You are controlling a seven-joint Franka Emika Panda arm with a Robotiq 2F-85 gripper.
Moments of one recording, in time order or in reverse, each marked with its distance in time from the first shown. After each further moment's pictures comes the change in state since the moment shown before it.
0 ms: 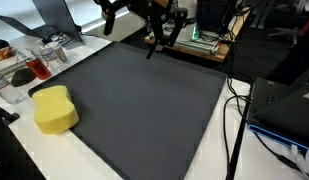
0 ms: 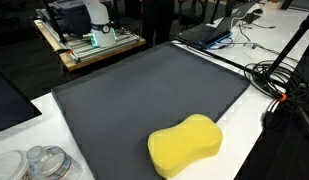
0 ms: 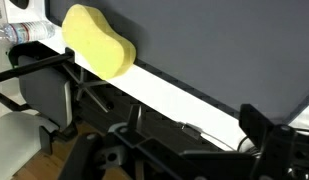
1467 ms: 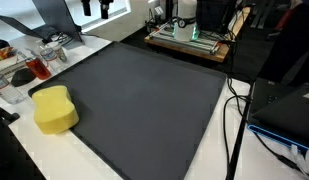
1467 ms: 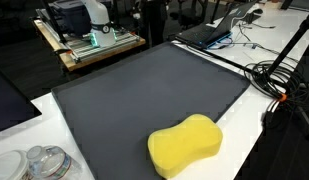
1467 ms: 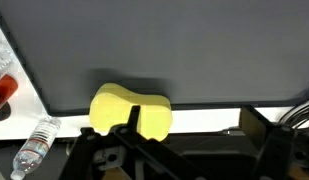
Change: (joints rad) arm -0.363 -0.520 -0.202 -0.759 0.681 0.501 -0.448
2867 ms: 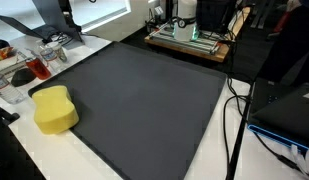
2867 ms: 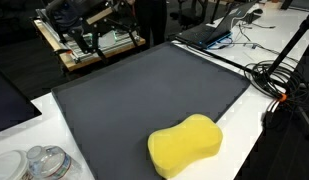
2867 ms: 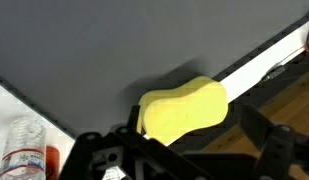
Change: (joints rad) arm -0.220 0.296 -0.097 0.293 0.476 -0.190 -0.110
